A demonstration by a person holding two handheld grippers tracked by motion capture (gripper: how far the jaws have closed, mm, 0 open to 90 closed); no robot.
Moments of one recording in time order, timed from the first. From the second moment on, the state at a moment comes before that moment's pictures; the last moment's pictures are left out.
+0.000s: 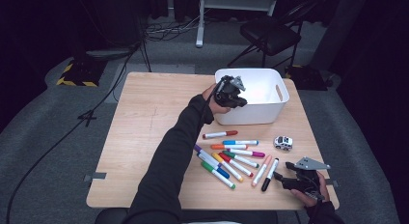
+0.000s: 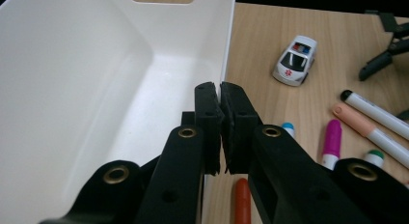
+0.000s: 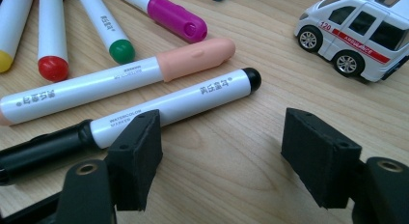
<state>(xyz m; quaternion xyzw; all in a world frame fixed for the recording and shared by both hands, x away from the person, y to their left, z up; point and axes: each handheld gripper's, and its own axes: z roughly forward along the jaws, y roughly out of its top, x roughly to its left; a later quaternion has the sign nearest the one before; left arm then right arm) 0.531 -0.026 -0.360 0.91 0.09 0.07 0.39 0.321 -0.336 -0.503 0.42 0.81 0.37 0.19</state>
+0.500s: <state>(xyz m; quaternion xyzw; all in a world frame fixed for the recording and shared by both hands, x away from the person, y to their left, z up) 0.509 0.049 -0.360 0.91 0.10 0.06 0.40 0.321 -0.335 -0.503 0.42 0.81 0.37 0.19</state>
